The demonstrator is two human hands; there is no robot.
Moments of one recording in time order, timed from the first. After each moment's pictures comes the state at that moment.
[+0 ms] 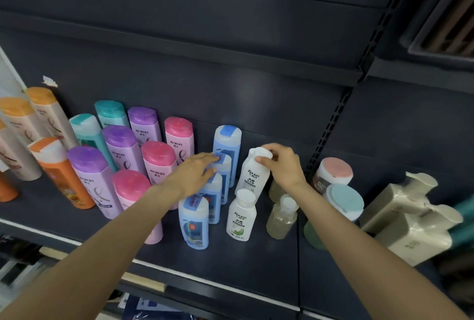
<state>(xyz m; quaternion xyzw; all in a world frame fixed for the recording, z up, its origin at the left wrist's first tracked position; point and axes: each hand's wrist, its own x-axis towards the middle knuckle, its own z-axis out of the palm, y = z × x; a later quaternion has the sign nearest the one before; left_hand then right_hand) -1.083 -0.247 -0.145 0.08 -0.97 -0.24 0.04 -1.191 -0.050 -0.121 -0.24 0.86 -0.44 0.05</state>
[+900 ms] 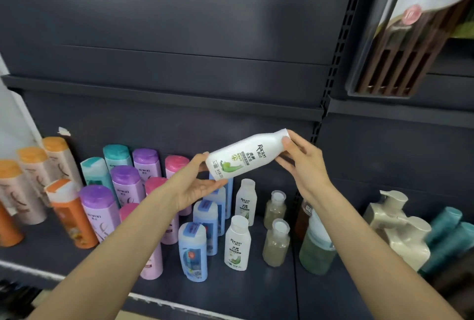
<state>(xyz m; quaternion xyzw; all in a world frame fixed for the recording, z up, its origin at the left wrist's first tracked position) -1.055 -0.201 -0.038 0.25 -0.46 -0.85 0.03 -1.152 -0.001 -0.020 -0.18 0.59 -0.78 0.08</state>
